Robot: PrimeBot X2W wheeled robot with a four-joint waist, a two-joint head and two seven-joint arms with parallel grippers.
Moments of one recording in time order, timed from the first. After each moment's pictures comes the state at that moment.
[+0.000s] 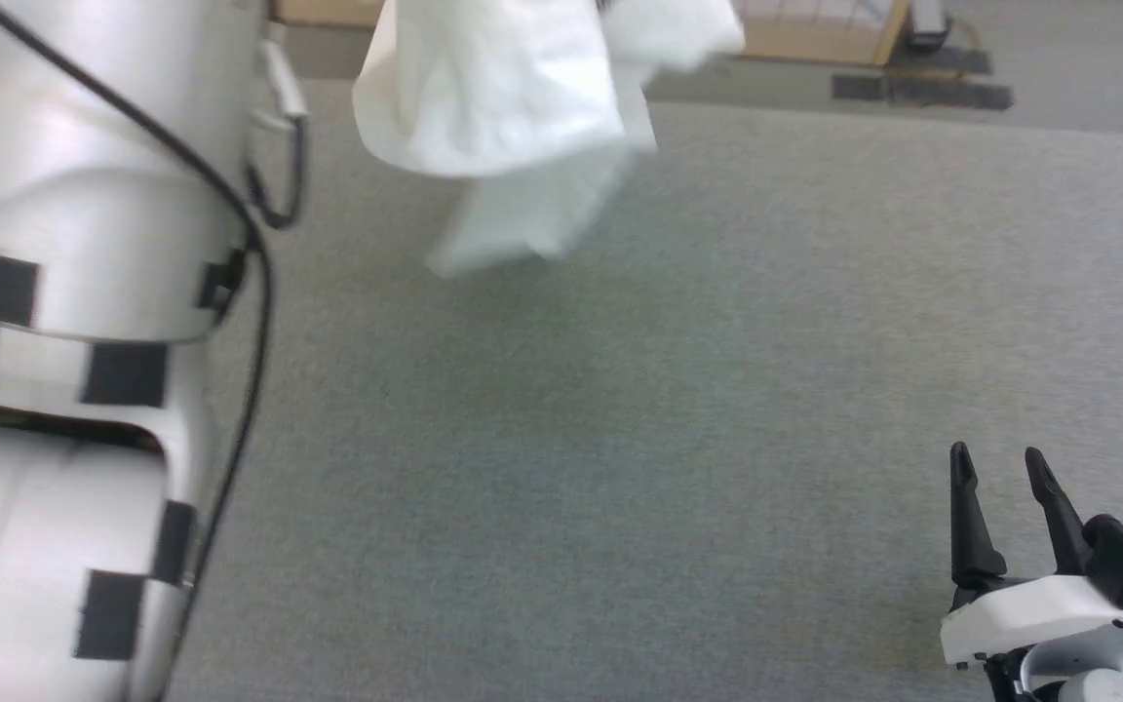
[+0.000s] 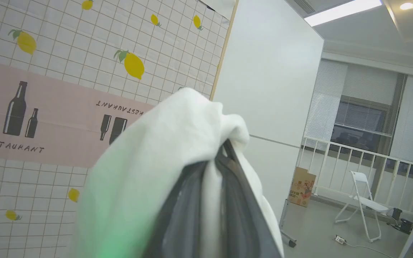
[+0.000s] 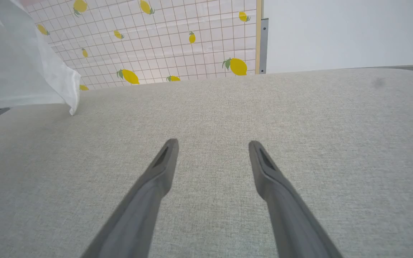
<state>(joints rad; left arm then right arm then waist) -1.42 0.14 -0.31 0.53 -0.92 -0.12 0.07 -0.04 -0.05 -0.15 0.25 0.15 0.13 -0.25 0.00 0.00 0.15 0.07</state>
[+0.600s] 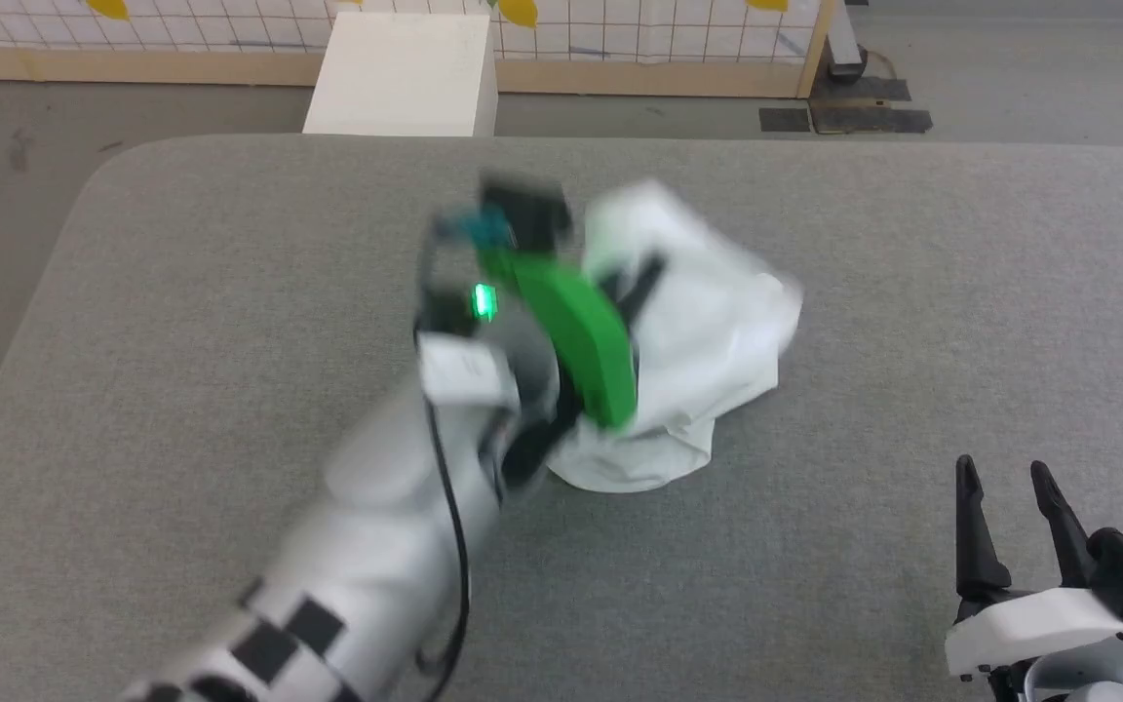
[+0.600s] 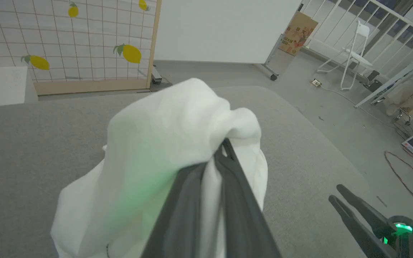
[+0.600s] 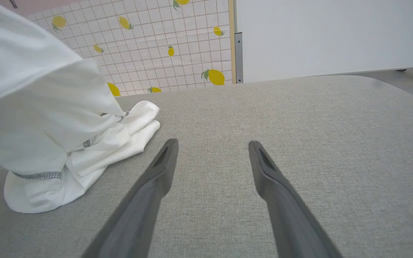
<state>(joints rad) -0.84 0.06 -0.76 0.63 -0.92 -0.12 0.06 -0.02 -0.05 -0.16 0.26 0.15 0.13 -0.26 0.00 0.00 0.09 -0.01</state>
